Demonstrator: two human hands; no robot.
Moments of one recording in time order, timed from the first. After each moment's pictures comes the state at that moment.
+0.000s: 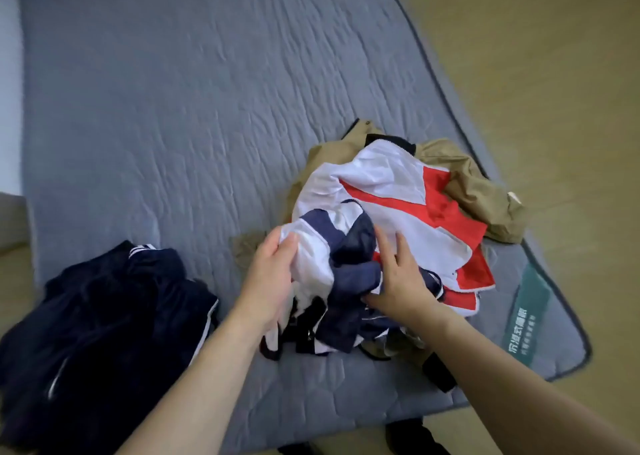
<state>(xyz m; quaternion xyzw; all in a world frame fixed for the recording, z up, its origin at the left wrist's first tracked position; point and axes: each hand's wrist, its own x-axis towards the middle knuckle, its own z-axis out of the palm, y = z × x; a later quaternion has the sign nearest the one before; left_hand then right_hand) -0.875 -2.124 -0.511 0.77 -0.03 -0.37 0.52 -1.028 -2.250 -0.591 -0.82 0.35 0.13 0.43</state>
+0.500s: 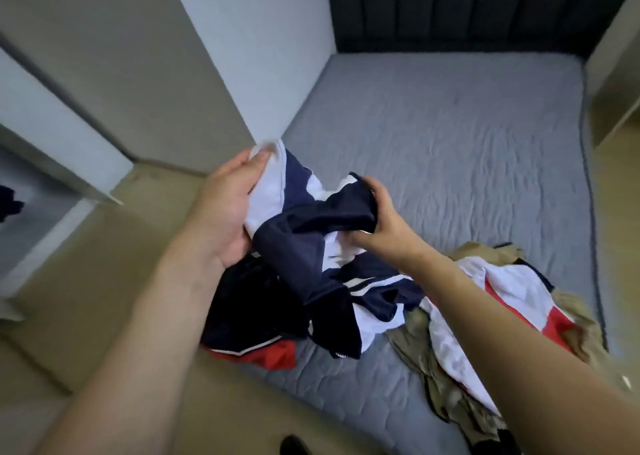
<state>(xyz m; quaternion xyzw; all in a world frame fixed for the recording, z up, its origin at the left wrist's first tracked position) -0.882 -1.863 -0.070 0.66 0.06 -0.09 0.74 -0.876 -2.051 -0.222 -0.77 -0.03 0.07 0.64</state>
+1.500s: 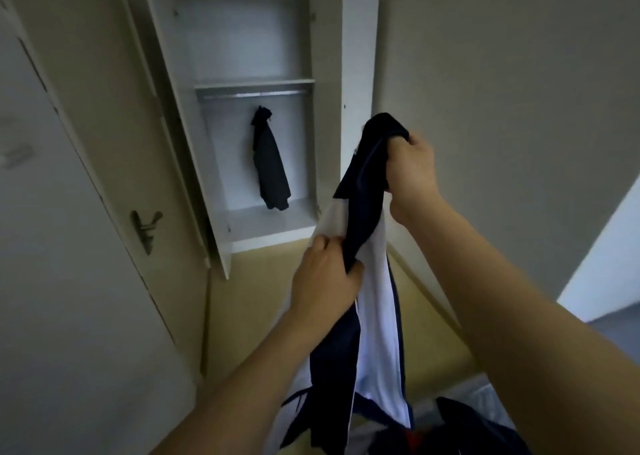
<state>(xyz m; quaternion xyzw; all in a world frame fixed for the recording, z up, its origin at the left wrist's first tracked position) -0.812 -1.251 -0.066 0.89 0.24 0.29 0.25 -0.701 -1.305 0.061 -0.60 -0.21 0.08 0.76</state>
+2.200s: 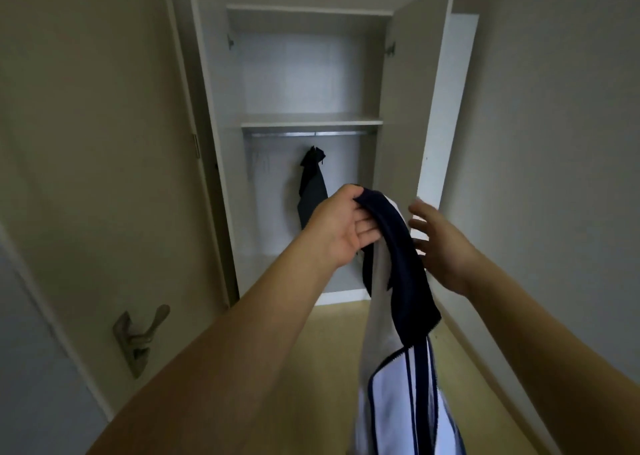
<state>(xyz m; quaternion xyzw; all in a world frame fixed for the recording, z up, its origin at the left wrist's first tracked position) -0.563 -0.818 0.056 0.46 0.22 0.24 0.83 -0.427 -0.923 0.010 -0.63 -0.31 0.32 0.64</state>
